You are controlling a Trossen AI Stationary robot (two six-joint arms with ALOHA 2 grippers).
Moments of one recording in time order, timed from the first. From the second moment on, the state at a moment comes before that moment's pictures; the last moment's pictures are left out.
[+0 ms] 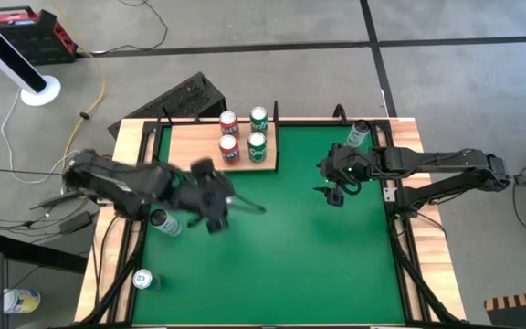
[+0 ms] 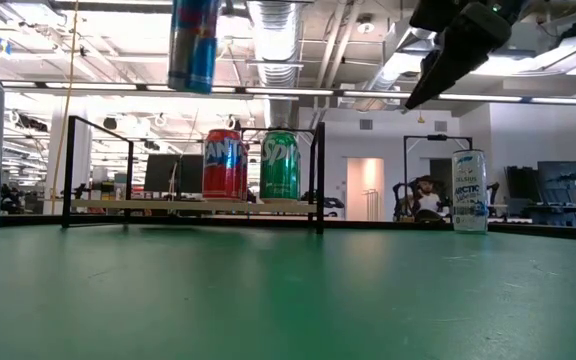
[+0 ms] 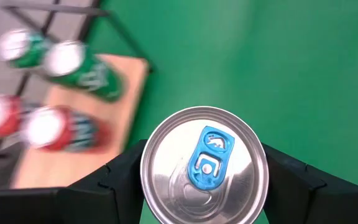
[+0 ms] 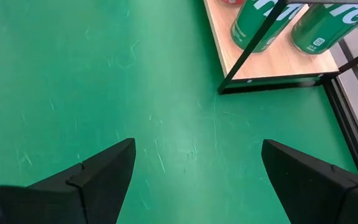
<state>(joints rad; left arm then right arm) -0.27 1.51 1.69 -1.17 -0.51 -0.36 -0.08 1.08 0.93 -0.65 0.16 -0.05</state>
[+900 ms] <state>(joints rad) 0.97 1.40 1.48 -0.97 0.36 0.59 -0.12 1.08 0.93 -0.67 0.16 -0.13</state>
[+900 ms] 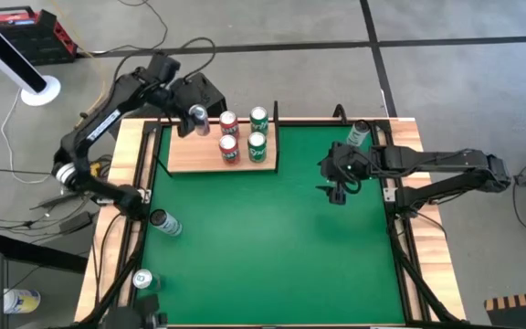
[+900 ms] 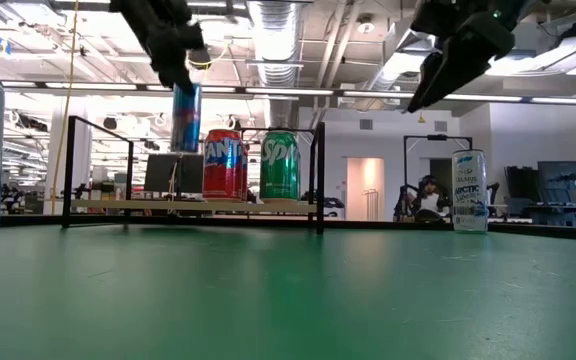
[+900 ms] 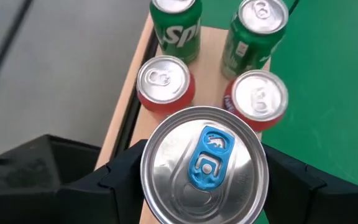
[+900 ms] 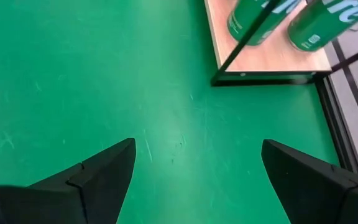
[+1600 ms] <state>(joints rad) 1.08 1.67 1.48 -0.94 0.47 0.86 -0.24 1.08 0.93 -0.71 0.16 -0.17</state>
